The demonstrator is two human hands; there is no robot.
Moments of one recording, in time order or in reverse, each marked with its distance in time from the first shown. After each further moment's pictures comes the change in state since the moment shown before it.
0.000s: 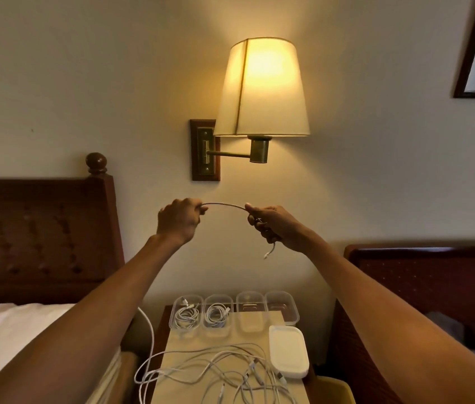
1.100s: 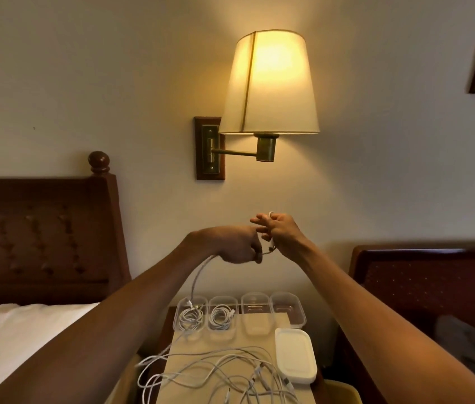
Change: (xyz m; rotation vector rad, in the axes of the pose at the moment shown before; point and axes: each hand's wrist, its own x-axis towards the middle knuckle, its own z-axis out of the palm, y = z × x) left_hand -0.014 0.094 -0.012 -0.039 -0.891 0.241; right_hand 0.030 0.034 0.017 0.384 0.199 0.053
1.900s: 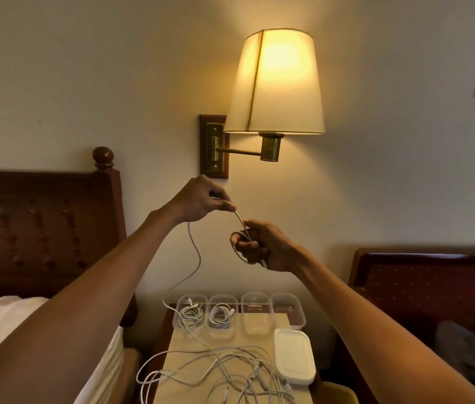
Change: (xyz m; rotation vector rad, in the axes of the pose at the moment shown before) left_hand -0.004 -0.086 -0.041 -0.296 0.640 0.189; right_hand -0.021 -0.002 0.022 0.078 -0.630 0.258
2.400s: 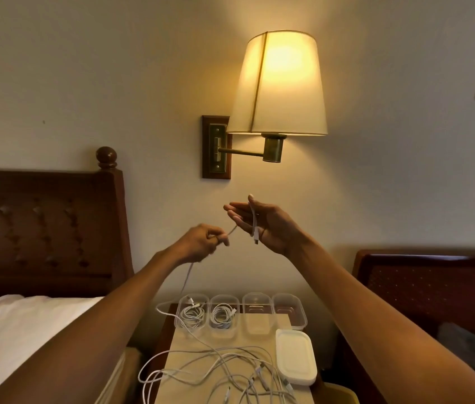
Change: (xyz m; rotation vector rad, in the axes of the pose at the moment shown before) left_hand -0.043 -0.048 0.061 -0.196 -0.131 -0.357; right_hand 0.006 -0.027 0.008 0.416 0.121 -0.264
